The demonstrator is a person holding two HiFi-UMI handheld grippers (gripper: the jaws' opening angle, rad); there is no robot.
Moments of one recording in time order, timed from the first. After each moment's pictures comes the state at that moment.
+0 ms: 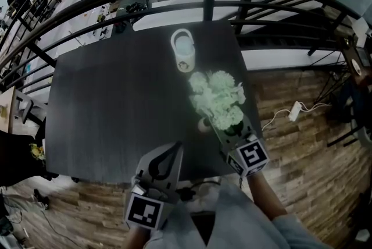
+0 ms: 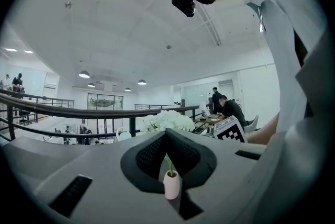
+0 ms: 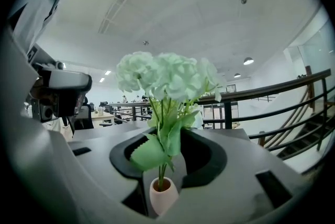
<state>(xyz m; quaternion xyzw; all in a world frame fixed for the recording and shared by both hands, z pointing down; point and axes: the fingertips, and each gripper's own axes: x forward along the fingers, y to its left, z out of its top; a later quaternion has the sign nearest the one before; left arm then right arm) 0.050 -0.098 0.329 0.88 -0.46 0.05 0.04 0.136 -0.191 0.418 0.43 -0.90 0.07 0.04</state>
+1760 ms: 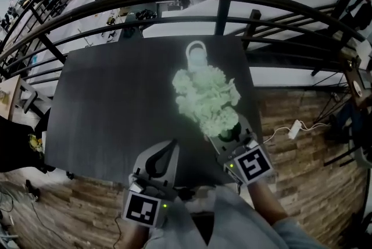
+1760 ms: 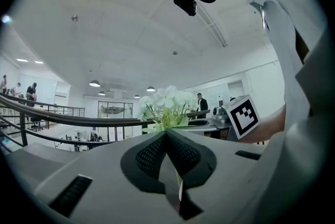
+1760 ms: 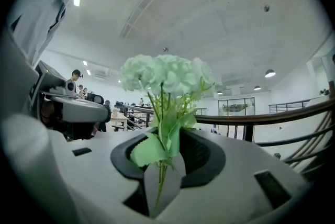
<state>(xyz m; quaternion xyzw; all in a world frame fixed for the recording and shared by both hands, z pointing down) 0.028 -0.114 0.301 0.86 -0.51 0.03 0.01 0.087 -0.190 0.322 0.35 -0.94 -0.02 0.04</state>
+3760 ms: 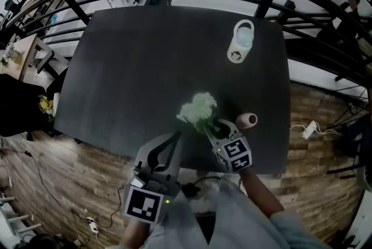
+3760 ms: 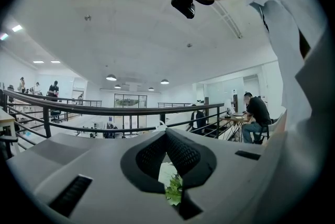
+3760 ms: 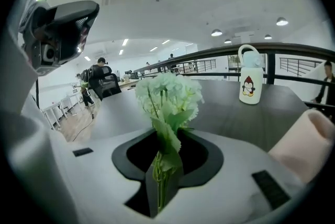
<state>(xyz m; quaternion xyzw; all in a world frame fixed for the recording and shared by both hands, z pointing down) -0.077 -0.083 0.335 0.81 -0.58 0.05 0.05 -0.019 -0.143 0.566 0.27 -0.92 0.16 0.23</state>
